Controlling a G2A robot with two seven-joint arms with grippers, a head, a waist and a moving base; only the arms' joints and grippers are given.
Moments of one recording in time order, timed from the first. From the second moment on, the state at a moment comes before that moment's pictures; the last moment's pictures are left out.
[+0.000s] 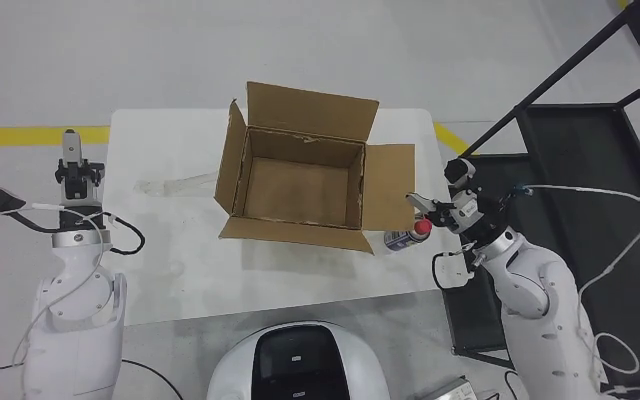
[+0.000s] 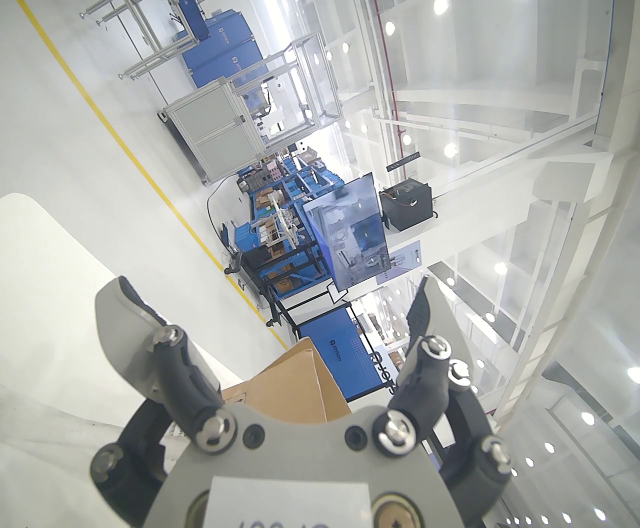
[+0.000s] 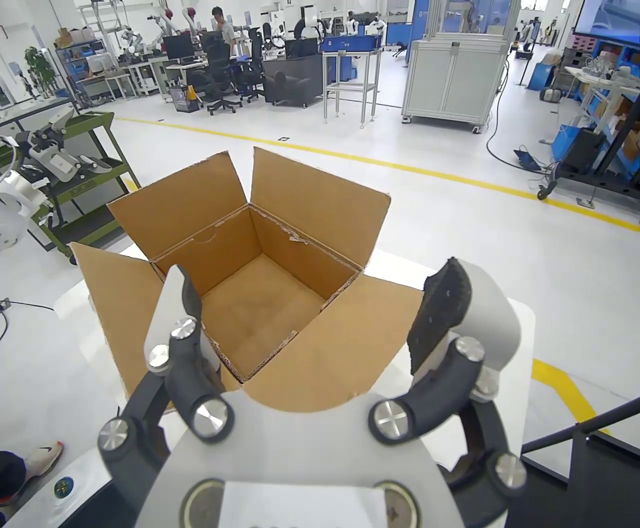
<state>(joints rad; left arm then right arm) 1.45 -1.25 -1.67 -1.75 0.12 -0.23 0.08 -1.69 -1.20 1.81 -1.97 -0.95 -0.66 0.12</state>
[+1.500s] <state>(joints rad) 1.45 -1.25 -1.67 -1.75 0.12 -0.23 0.08 -1.64 -1.19 1.80 -1.91 -0.95 -0.60 0.28</state>
